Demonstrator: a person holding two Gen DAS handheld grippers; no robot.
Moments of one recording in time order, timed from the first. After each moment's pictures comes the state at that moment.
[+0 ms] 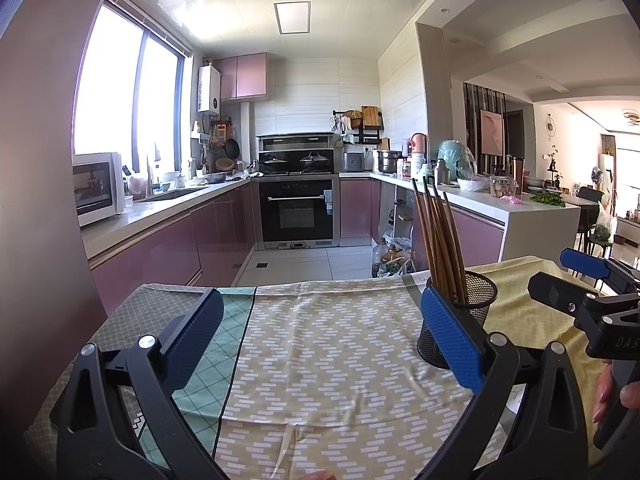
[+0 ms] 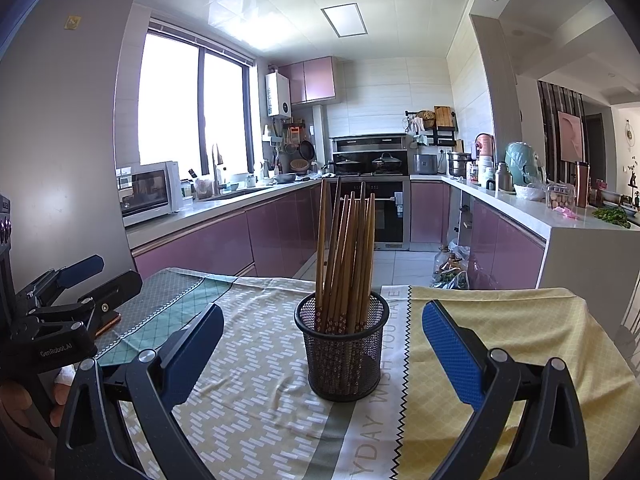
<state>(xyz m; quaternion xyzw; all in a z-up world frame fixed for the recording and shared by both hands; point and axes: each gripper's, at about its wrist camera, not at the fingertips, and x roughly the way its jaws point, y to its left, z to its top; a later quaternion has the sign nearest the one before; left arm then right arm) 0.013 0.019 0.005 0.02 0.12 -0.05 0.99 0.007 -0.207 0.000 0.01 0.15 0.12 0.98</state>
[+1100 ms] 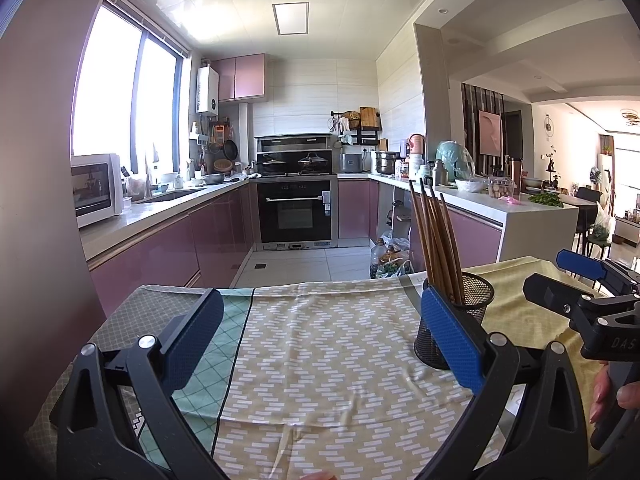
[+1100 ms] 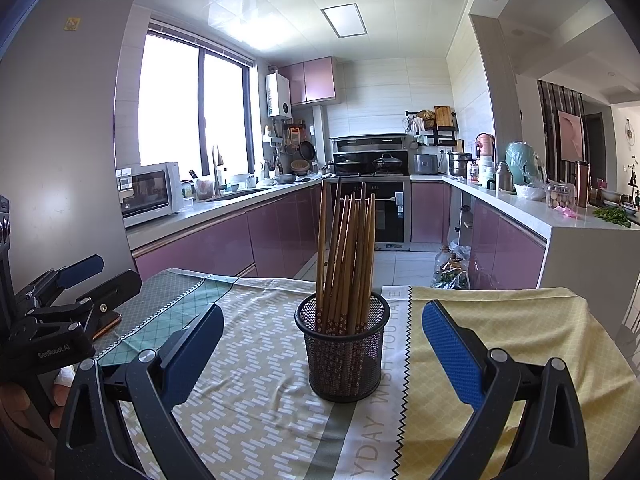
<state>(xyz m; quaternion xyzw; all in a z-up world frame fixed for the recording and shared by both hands) 0.013 0.017 0.005 0.02 0.12 -0.05 0.99 0.006 -0.207 0.001 0.01 0.15 0.12 0.98</state>
